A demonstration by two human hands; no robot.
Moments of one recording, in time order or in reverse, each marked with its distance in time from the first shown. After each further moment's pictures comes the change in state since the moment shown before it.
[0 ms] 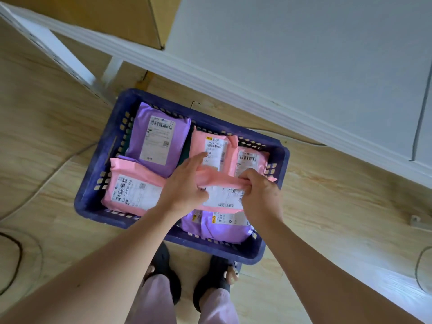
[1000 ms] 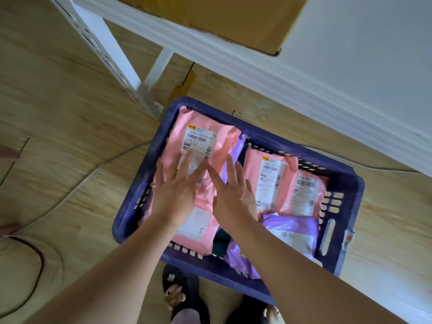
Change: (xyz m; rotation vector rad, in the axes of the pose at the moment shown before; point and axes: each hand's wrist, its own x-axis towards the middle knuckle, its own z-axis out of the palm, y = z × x) left_hand 0.047 -0.151 -0.039 0.617 0.200 0.108; right_hand 0.068 -0.118 0.140 -0.319 -0.244 -0.362
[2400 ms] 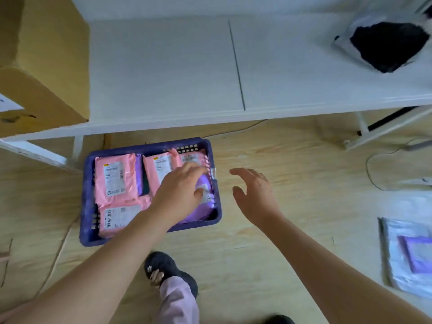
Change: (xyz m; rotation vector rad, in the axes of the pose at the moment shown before) left_hand -0.147 0.305 -0.242 -0.113 -0.282 0.473; right_hand -0.387 0.146 -0.130 0.592 0.521 0.387
